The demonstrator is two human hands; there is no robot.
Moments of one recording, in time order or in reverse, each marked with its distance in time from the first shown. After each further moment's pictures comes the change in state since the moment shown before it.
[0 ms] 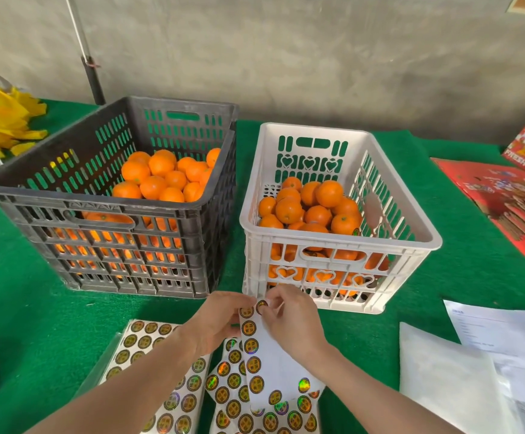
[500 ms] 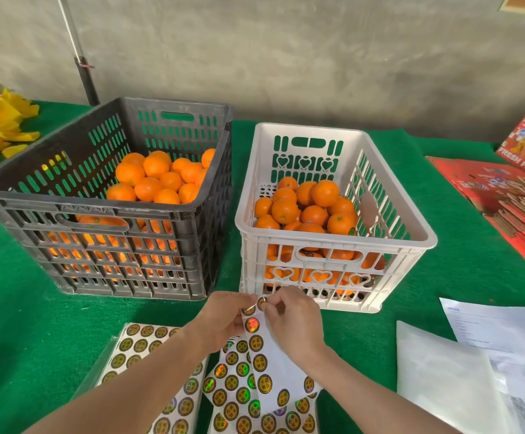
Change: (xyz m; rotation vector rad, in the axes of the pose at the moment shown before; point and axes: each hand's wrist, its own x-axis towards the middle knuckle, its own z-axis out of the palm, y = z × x) left_hand 0.010 -0.001 0.012 -0.037 0.072 -0.021; right_hand -0.002 0.007 0.006 -0.004 0.152 -0.003
